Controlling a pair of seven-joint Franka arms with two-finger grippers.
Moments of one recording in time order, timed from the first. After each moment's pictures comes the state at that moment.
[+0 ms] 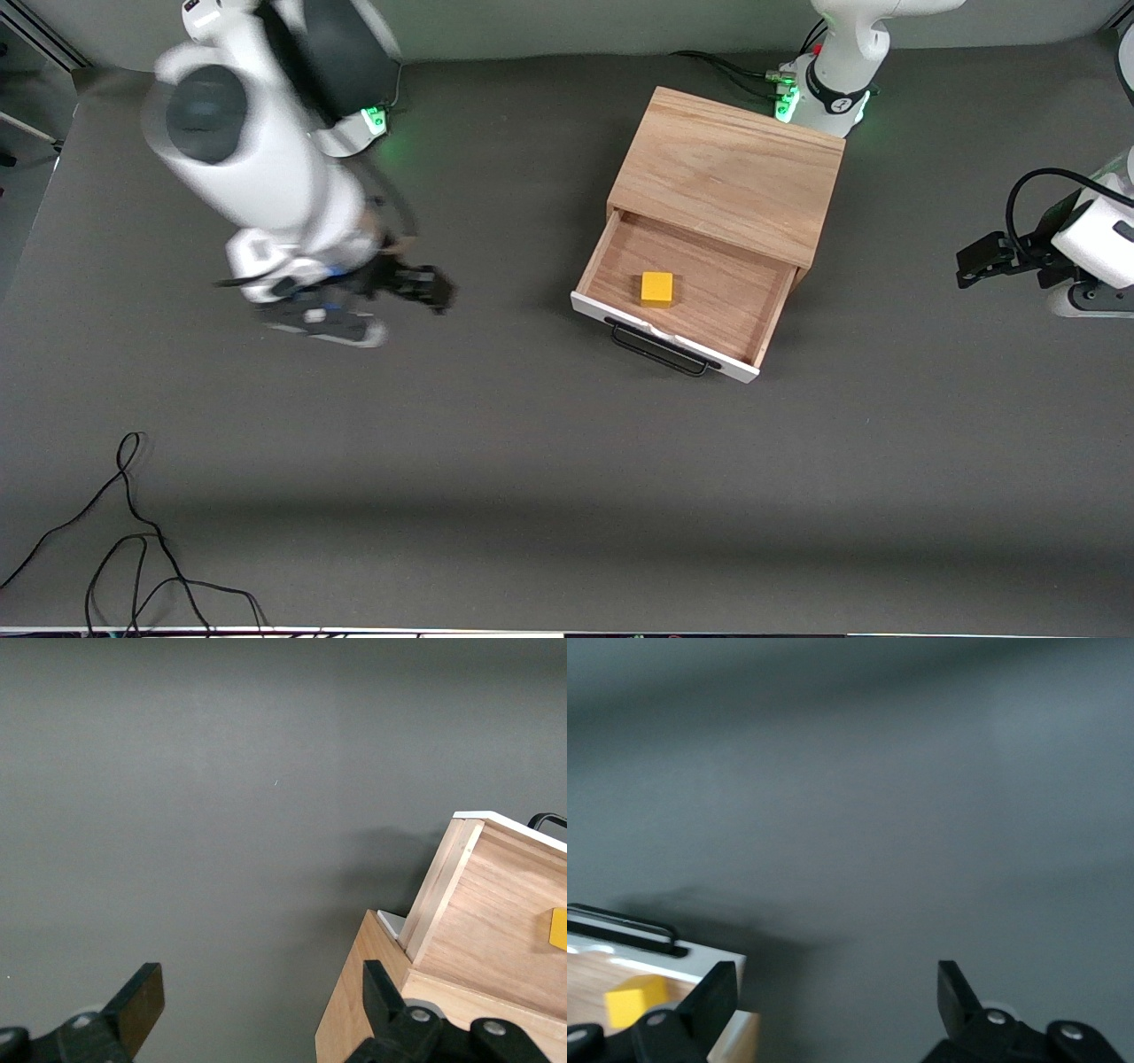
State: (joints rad) left arm -0.01 0.04 -0.02 -1.64 0.01 1.66 -0.01; right arm 0.49 0.29 -0.11 -1.31 0.10 1.62 0.61
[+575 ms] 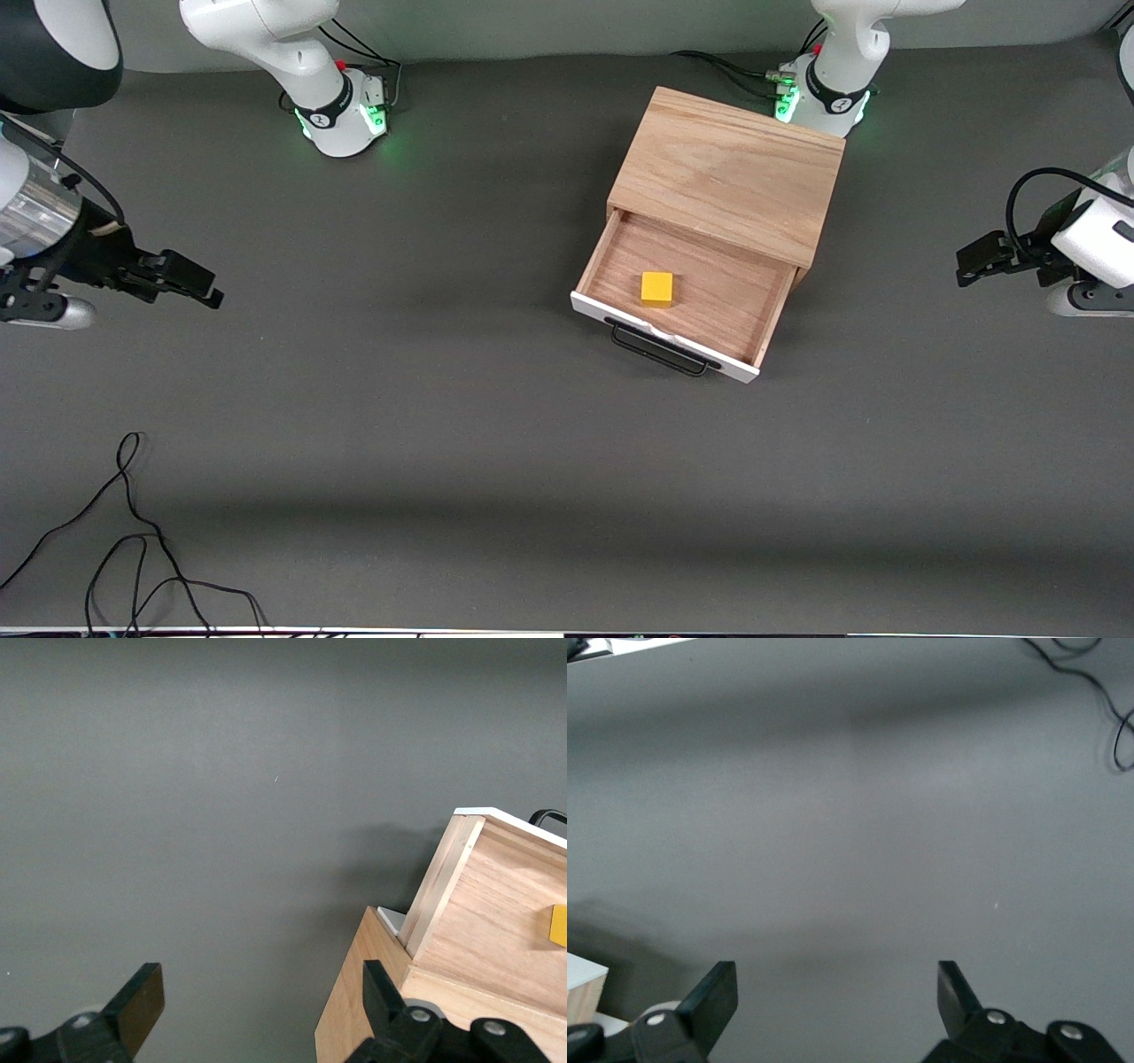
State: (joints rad) left arm -0.01 0.04 -0.02 -1.64 0.01 1.64 -0.01; right arm 0.30 0.00 -0.25 -1.69 0.10 1.77 0.17
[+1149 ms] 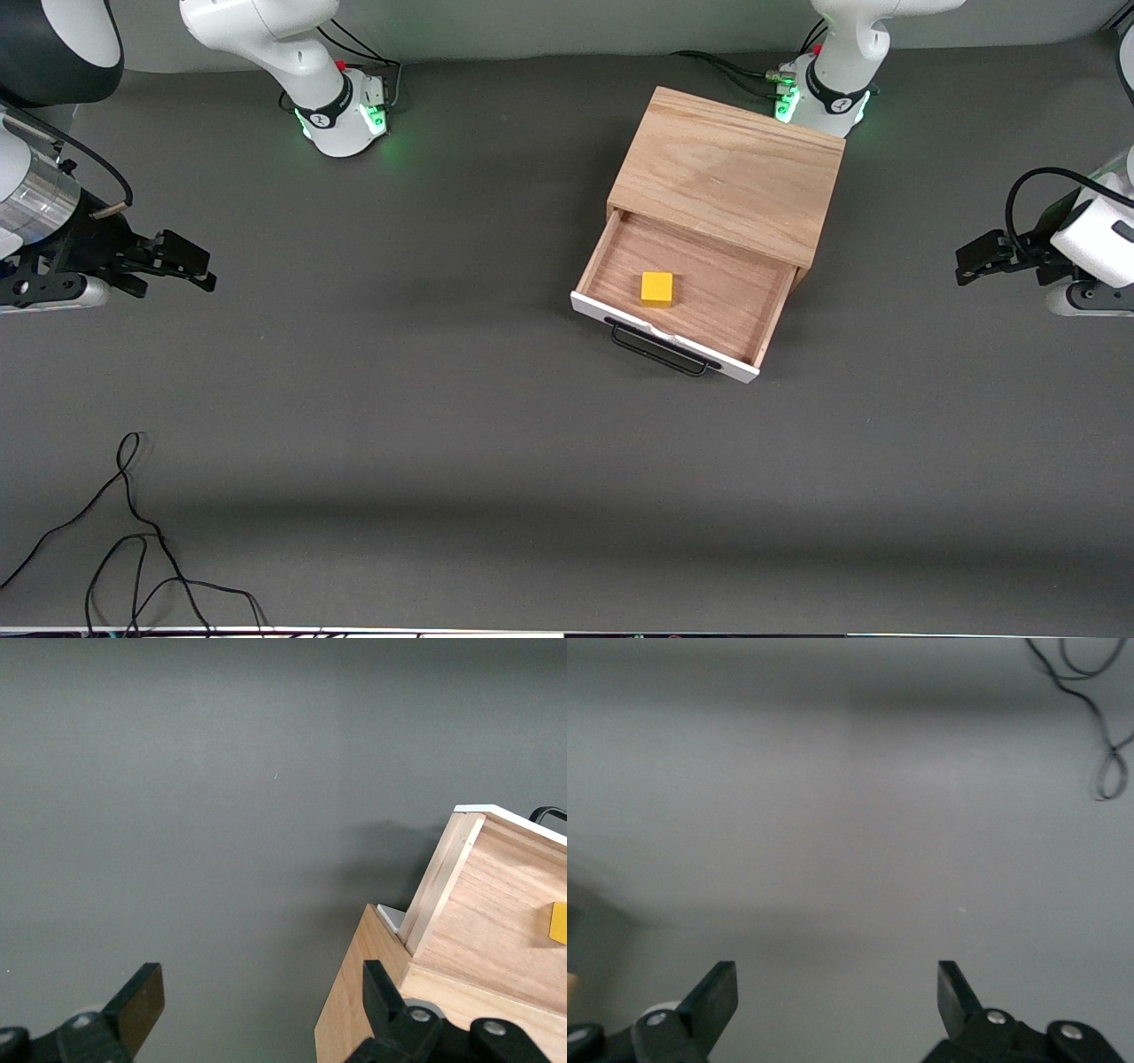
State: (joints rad) left arm -0.01 0.04 -0.02 -1.64 0.01 1.64 -0.01; right arm 0.31 -0.03 -0.26 -1.72 0.01 1.72 0.02
